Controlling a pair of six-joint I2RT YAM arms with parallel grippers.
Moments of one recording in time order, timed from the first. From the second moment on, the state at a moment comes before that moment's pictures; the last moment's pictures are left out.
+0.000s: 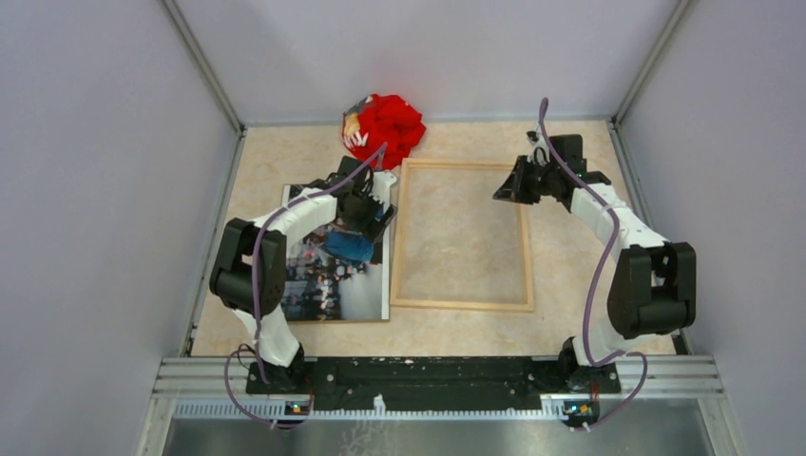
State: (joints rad) left arm -0.38 1.75 1.20 -0.50 0.13 0.29; right arm 0.12 1.55 1.15 -0.37 -0.50 0.35
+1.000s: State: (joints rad) left arm -0.38 1.86 1.20 -0.46 0.42 0.26; right arm 0.11 1.51 1.10 -0.13 -0.75 0.50
